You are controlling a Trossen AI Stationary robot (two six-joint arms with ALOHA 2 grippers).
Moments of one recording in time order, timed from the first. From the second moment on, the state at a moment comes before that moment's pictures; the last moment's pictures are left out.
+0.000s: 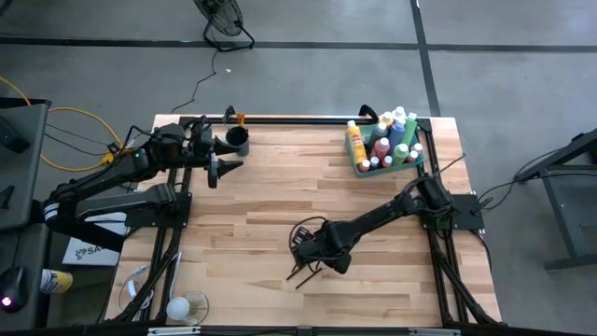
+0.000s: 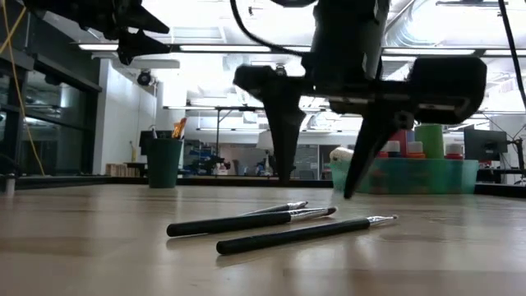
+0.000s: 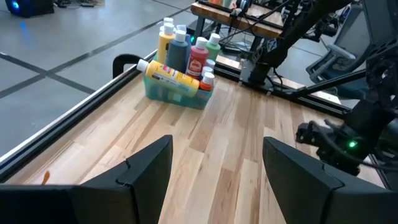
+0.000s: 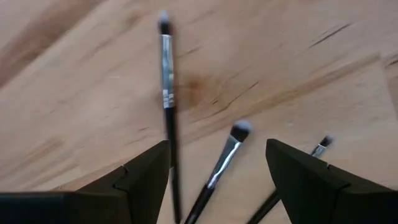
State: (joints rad) left arm 0.48 0.58 0.65 -0.29 0.25 -0.16; right arm 0.36 2.11 1.56 -0.78 0.10 2.45
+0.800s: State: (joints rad) left arm 0.48 0.58 0.65 -0.30 0.25 -0.16; right arm 0.36 2.15 1.56 -0.78 0.04 2.46
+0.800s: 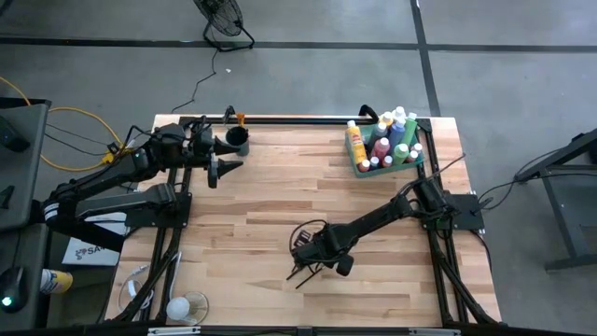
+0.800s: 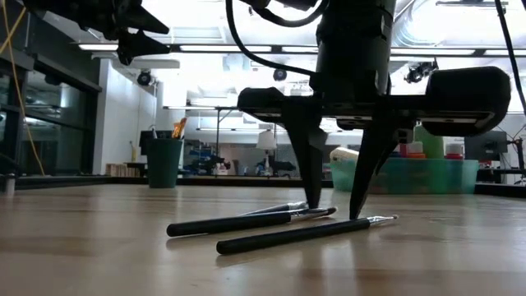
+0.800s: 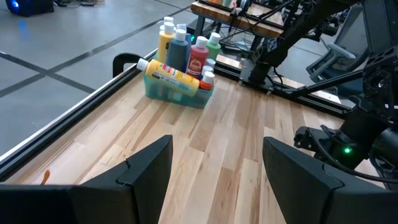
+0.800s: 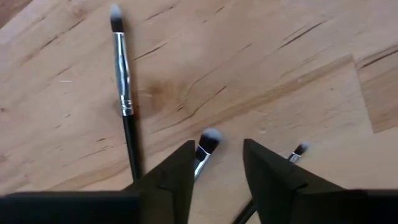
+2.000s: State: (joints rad) left arm 0.48 0.58 0.65 -0.29 0.25 -0.16; right arm 0.35 2.06 1.56 -0.85 0.23 2.37
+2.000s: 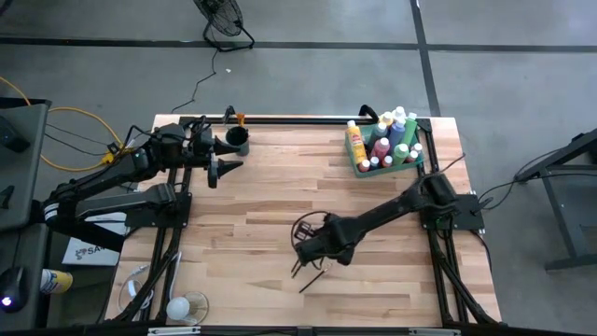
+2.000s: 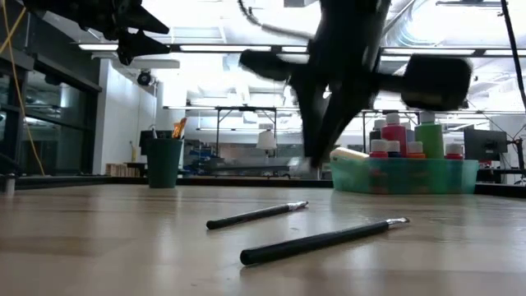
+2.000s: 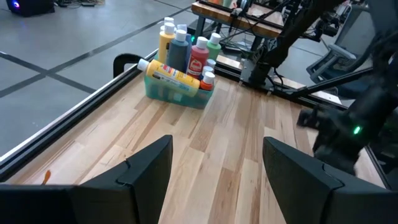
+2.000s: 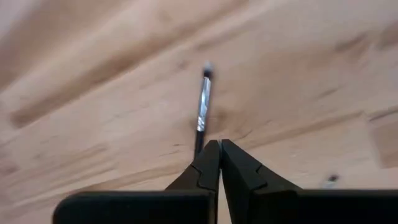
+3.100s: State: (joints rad) left arm 0.48 0.90 0.67 0.26 0.23 -0.31; right arm -0.25 1.64 1.56 -0.19 0.13 0.33
